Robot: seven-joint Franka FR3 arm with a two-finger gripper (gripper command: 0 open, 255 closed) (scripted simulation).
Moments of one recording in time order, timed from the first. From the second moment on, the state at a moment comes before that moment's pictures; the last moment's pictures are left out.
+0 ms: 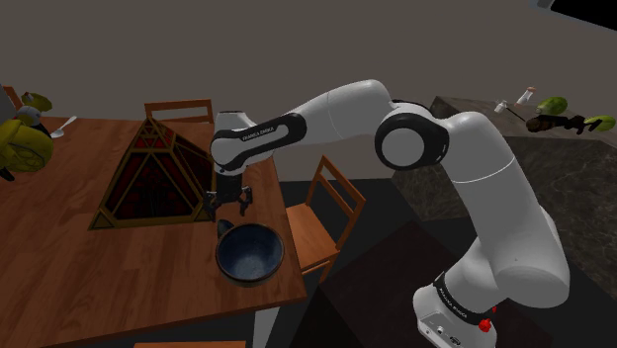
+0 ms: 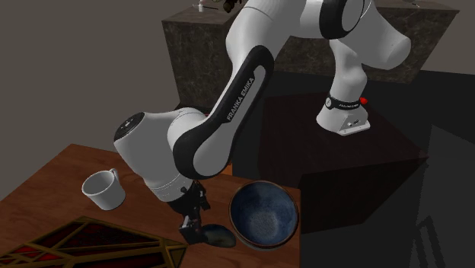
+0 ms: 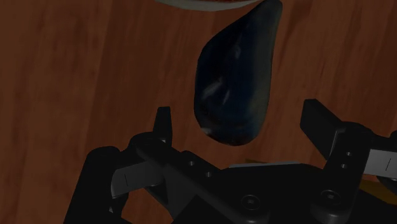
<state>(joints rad) 0.34 0.94 0.18 -1.33 0.16 2.05 0.46</state>
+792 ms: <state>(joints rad) 0.38 0.92 0.15 -1.36 0.14 2.08 0.50</state>
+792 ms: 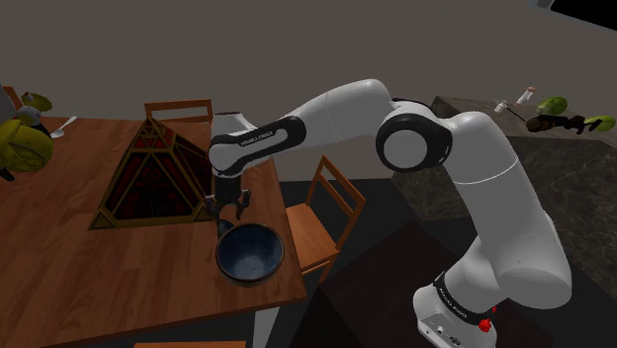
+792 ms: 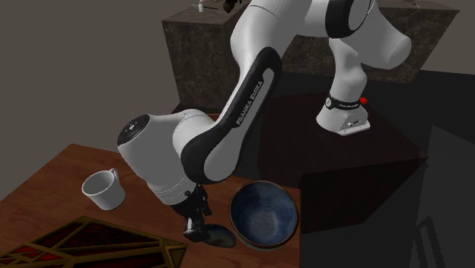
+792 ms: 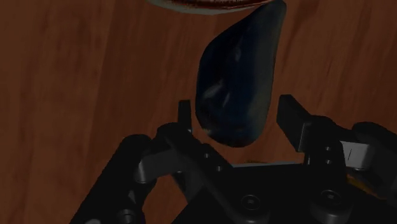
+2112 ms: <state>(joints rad) 0.62 0.91 0.01 -1.47 -0.05 2.23 0.79</state>
